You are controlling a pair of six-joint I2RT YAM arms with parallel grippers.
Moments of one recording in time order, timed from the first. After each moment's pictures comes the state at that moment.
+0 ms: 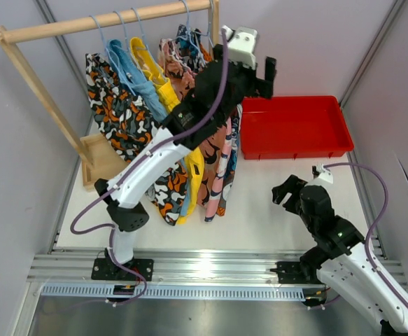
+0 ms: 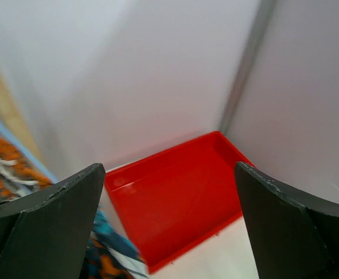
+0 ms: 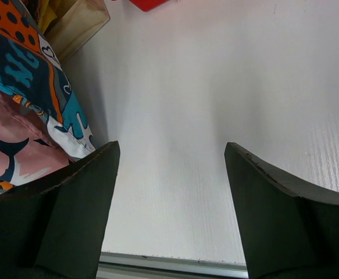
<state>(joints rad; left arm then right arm) -0.97 1.95 2.49 -0.42 -0.45 -0.05 0.58 0.53 0.57 -0.56 0.38 0.74</state>
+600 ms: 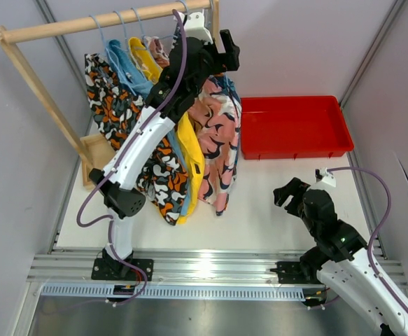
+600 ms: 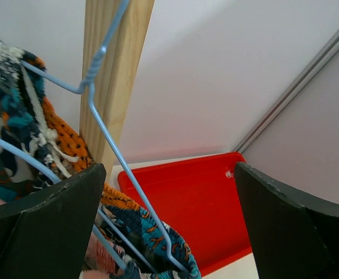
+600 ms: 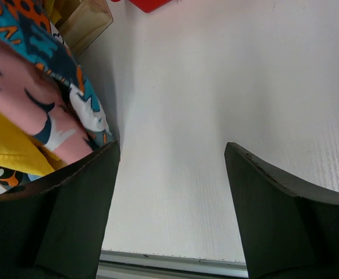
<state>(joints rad) -0.66 2.00 2.47 -0.43 -0.31 -0.33 0.58 0.46 0.54 -0.58 0.38 0.76</state>
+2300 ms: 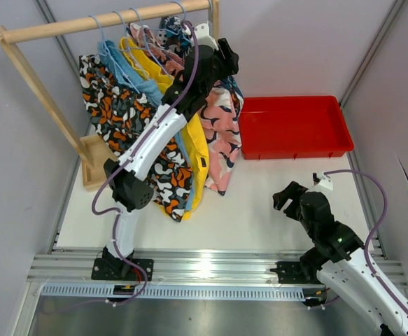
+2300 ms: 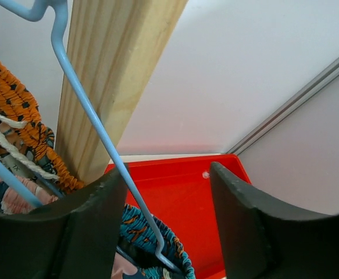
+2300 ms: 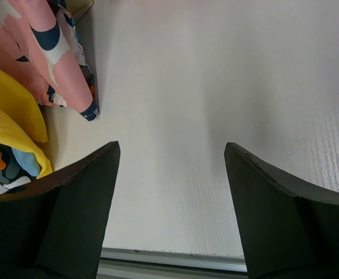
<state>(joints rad) -0.63 2.12 2.43 -0.32 -0.30 -0.48 0.58 0.45 0.49 -0.60 0.37 0.78</state>
